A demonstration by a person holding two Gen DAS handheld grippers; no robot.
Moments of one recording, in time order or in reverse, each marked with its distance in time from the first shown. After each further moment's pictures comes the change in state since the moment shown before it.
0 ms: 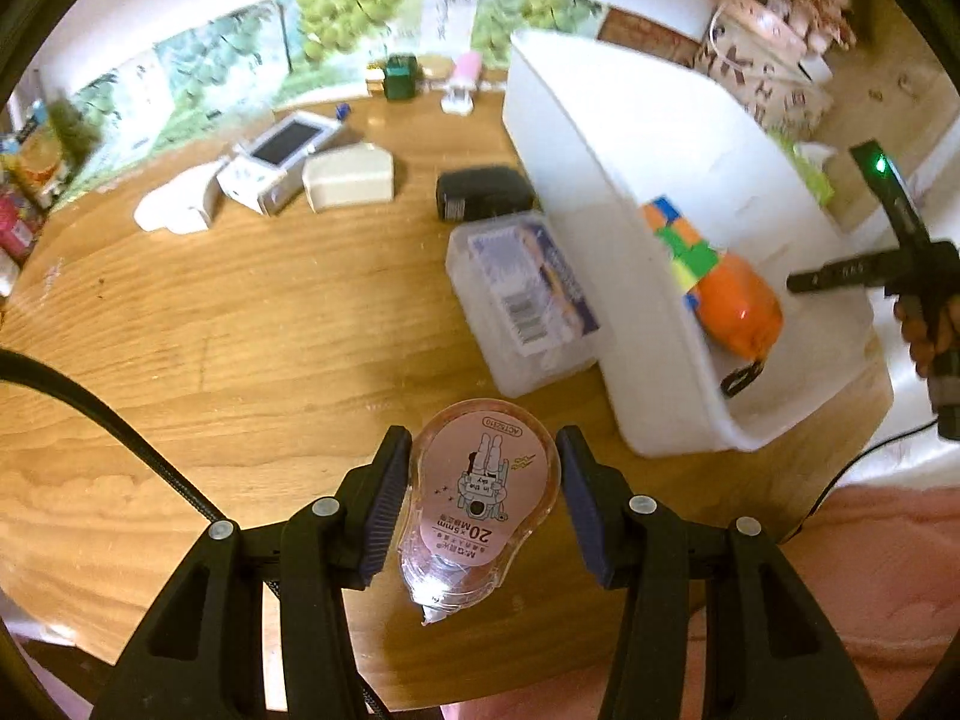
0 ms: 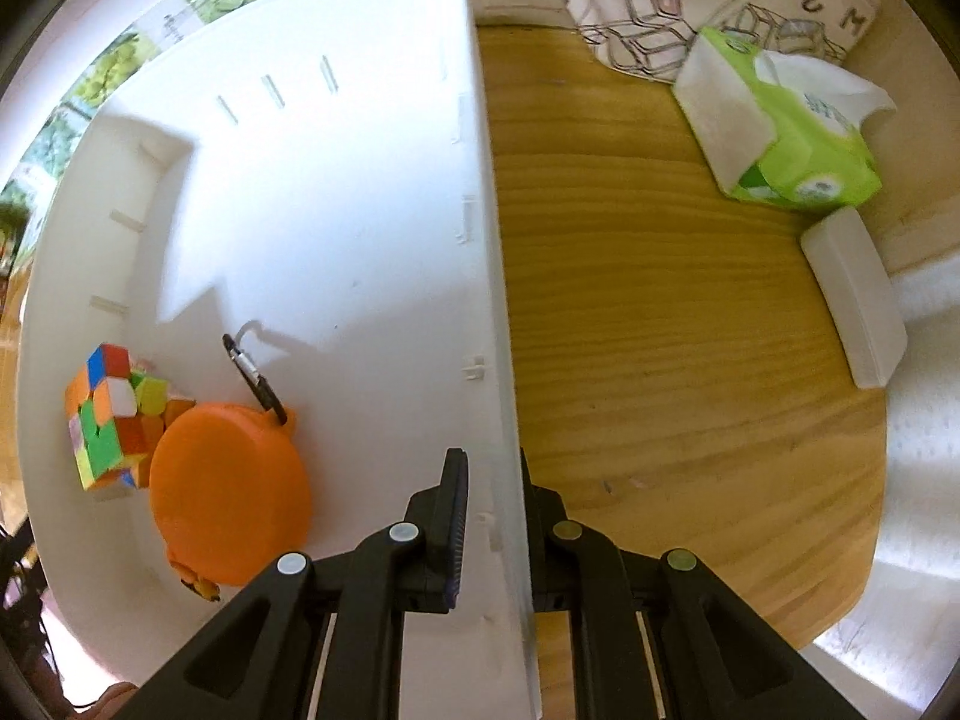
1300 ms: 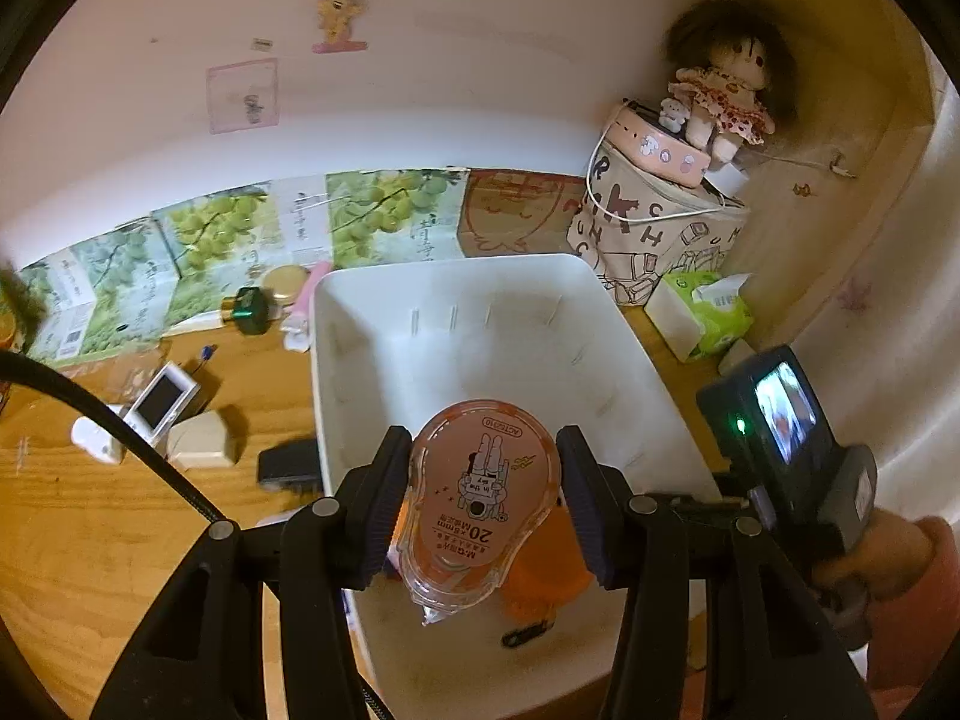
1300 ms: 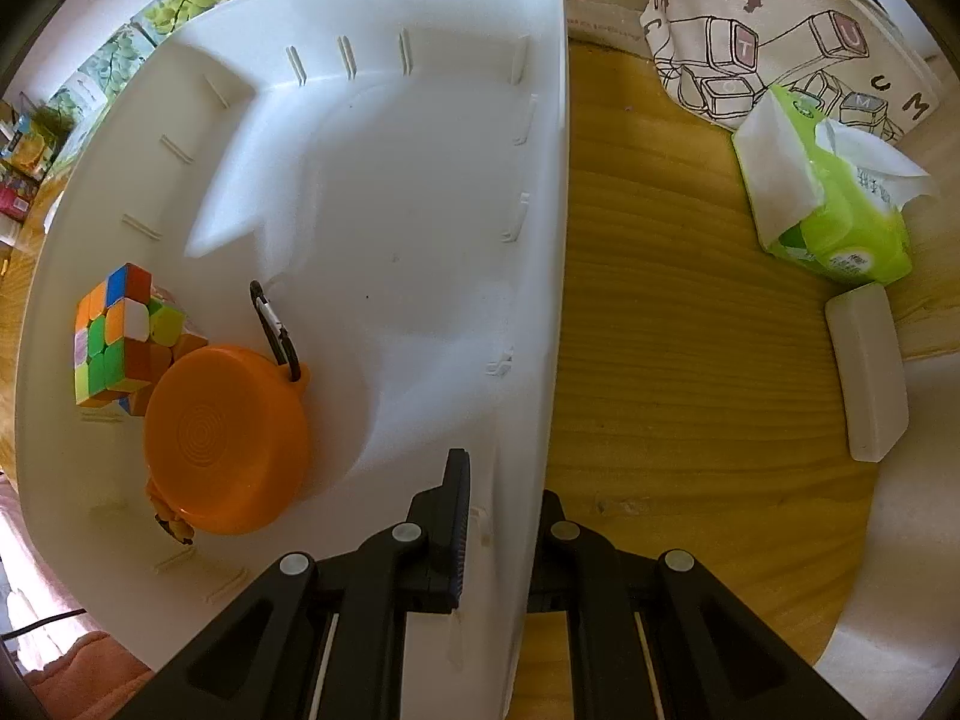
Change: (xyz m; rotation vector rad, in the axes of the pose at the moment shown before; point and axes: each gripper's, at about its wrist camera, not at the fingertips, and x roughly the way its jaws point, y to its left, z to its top) left arm -0.012 -0.121 0.135 0.070 -0.239 -0.079; right arm 0.010 0.032 -0.011 -0.184 -0.010 0.005
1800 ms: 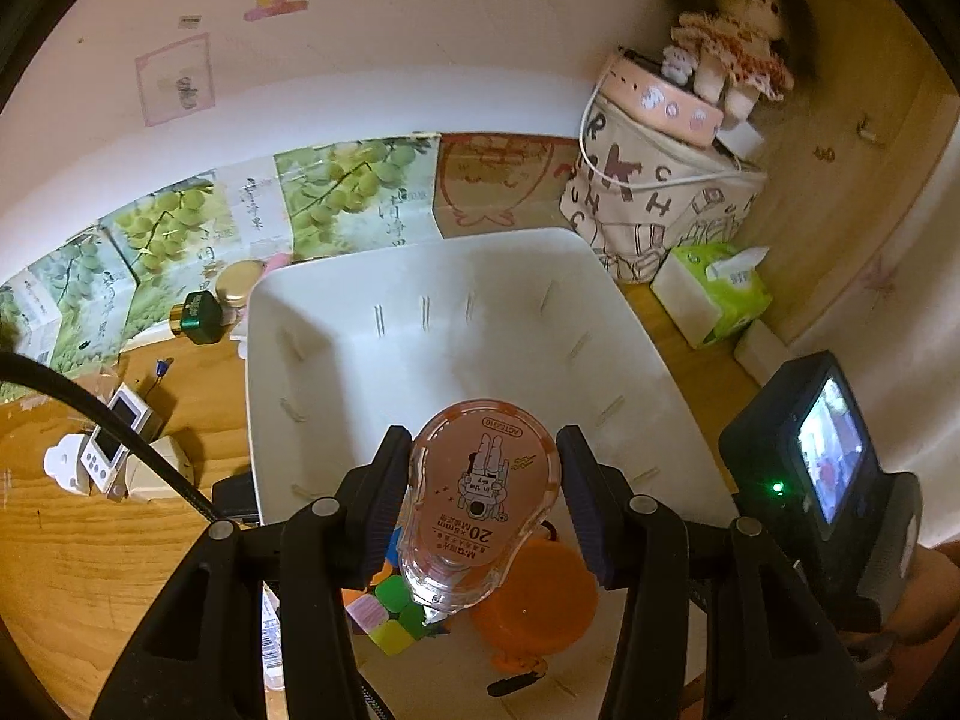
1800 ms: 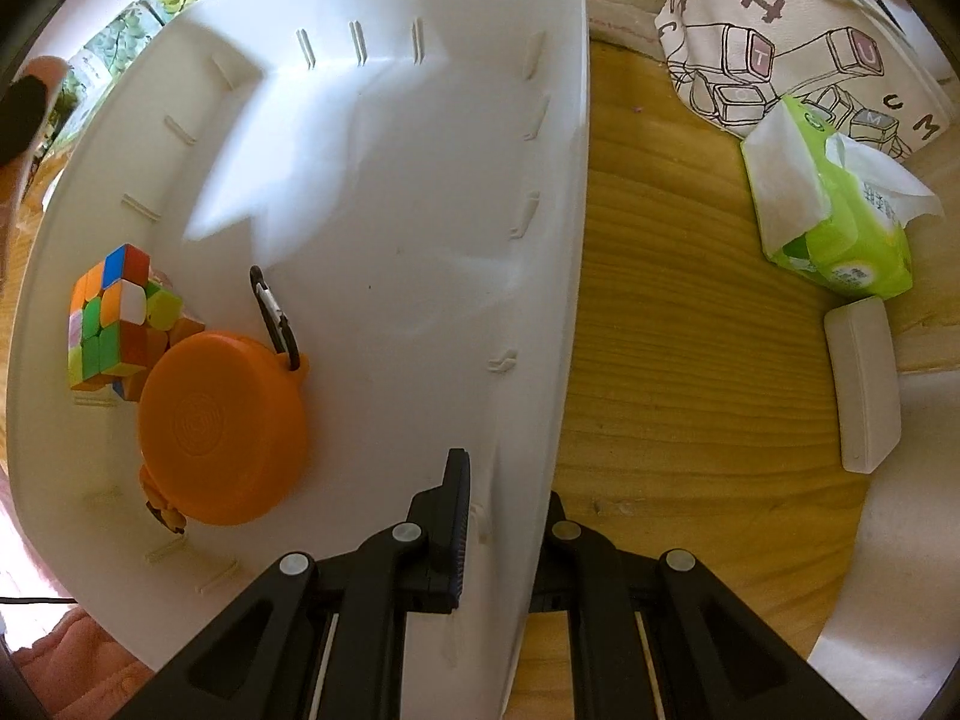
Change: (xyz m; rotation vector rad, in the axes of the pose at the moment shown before) left arm 0.052 -0.017 0.017 0.042 0.087 0.007; right arm 0.007 0.020 0.012 -0.040 0.022 -0.024
